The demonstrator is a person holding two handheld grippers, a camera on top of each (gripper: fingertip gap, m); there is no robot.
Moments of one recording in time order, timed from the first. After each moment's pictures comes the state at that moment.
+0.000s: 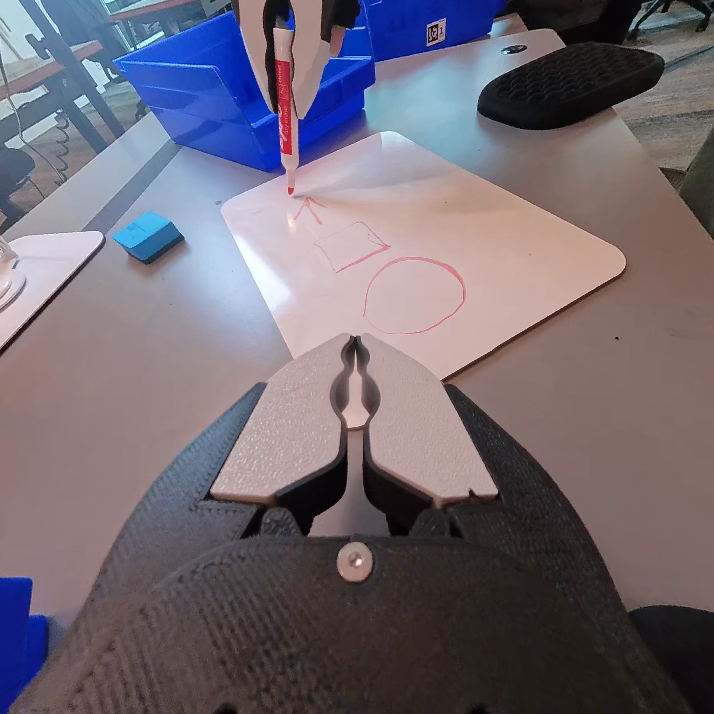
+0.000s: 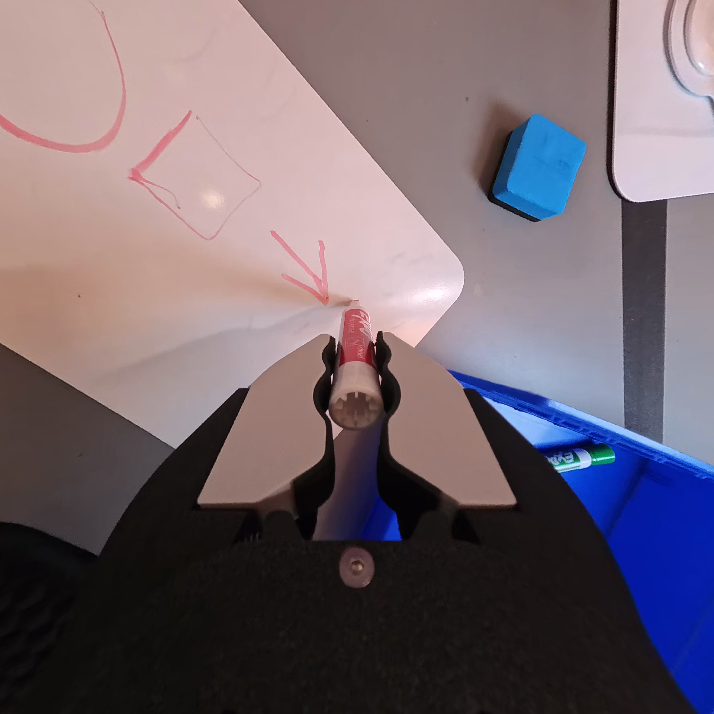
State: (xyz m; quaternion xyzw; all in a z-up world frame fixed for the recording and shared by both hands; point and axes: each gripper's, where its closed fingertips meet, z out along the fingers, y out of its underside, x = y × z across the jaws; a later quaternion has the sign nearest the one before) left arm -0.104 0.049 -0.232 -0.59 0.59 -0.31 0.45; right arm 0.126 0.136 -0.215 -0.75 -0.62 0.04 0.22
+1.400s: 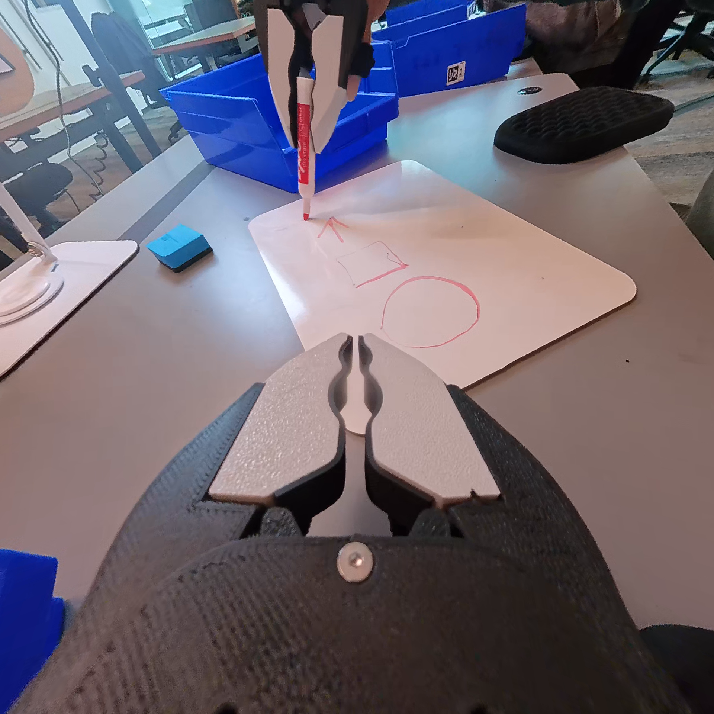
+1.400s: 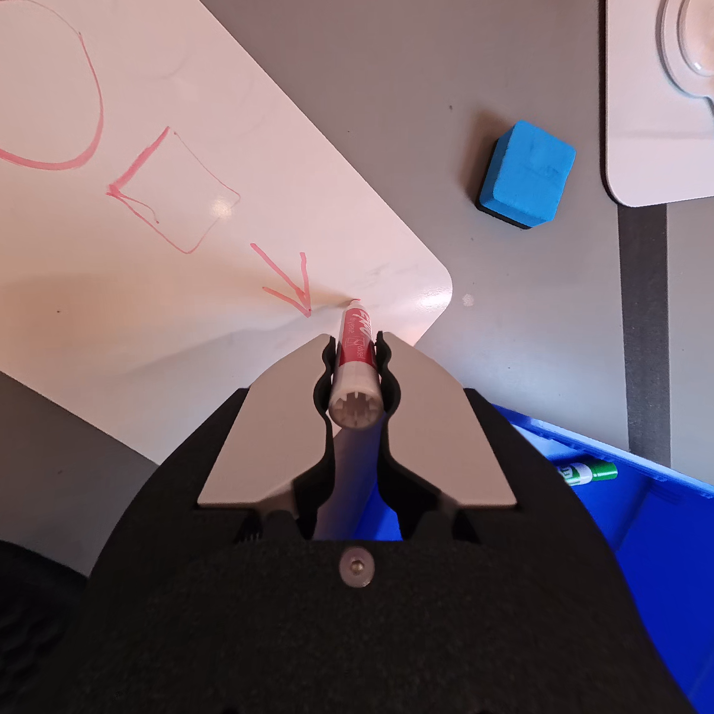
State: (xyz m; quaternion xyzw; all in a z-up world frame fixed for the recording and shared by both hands) left arm -0.109 0.059 -0.221 -0.59 0.56 -0.32 0.48; right arm 0.123 0.149 -0.219 -0.76 -0.62 0.05 0.22
